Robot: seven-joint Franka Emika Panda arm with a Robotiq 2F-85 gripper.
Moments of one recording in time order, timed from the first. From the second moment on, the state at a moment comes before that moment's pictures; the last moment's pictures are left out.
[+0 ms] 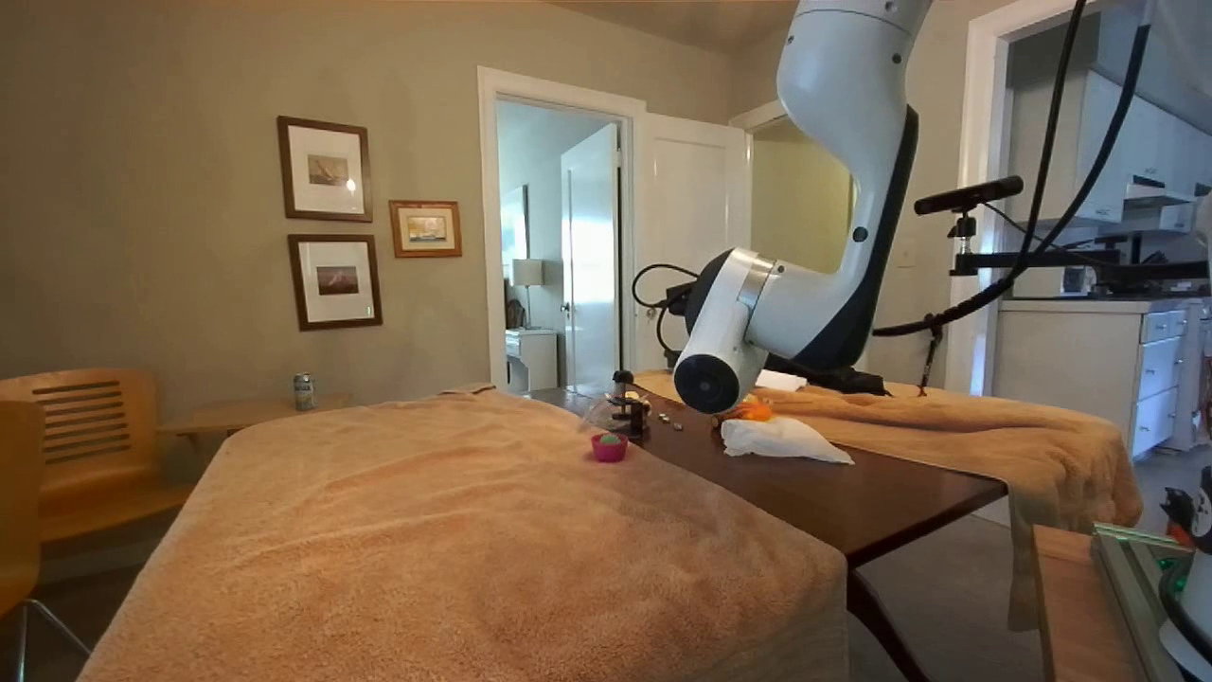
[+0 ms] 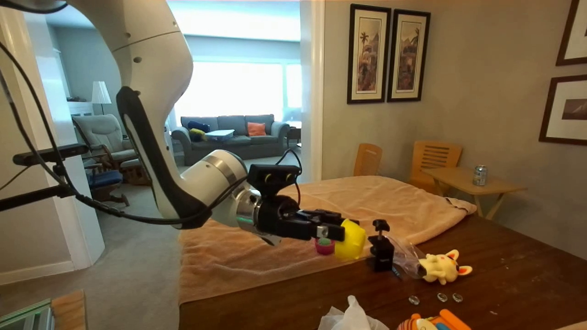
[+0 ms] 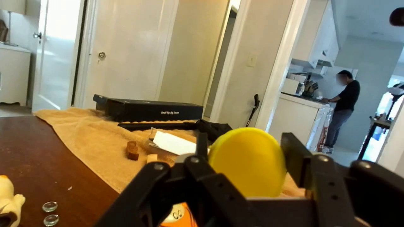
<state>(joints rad) 0.10 0.35 -0.06 -2.41 -1.79 1.54 -0.59</state>
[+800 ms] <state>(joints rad) 0.08 0.39 -0.05 -2.40 -1.87 1.44 -0.60</state>
